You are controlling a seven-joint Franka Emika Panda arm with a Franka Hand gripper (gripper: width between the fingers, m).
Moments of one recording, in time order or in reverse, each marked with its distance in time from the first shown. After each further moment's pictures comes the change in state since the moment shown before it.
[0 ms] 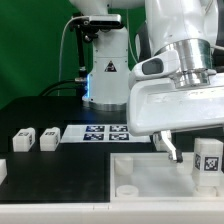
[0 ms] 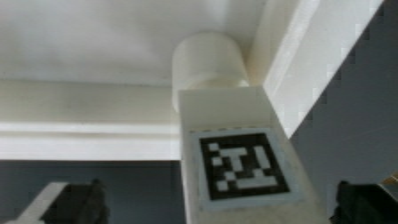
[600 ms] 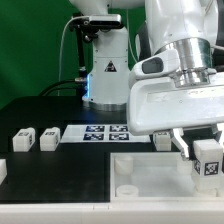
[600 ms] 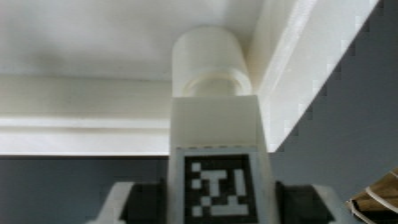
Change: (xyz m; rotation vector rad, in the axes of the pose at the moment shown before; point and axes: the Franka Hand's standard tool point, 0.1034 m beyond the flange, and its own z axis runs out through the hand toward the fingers) arm 0.002 0.000 -0.001 0.000 0.006 0.001
